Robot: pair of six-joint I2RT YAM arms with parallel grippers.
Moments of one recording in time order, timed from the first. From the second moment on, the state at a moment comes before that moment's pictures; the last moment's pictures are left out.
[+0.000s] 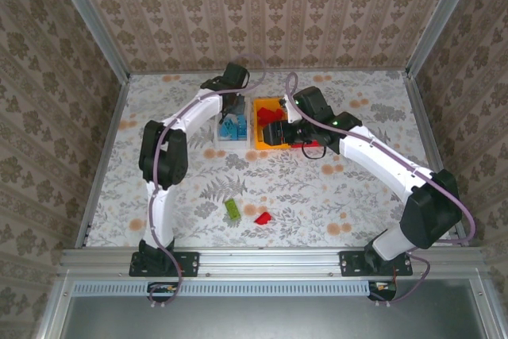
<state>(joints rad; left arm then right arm) -0.50 2.16 1.86 -0.73 -0.25 -0.22 0.54 1.52 1.28 -0.54 -0.29 0.42</state>
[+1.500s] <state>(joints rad) -0.67 0.47 0.83 -1.32 -0.07 -0.79 1.18 1.91 1.29 -0.51 0.10 0.51</state>
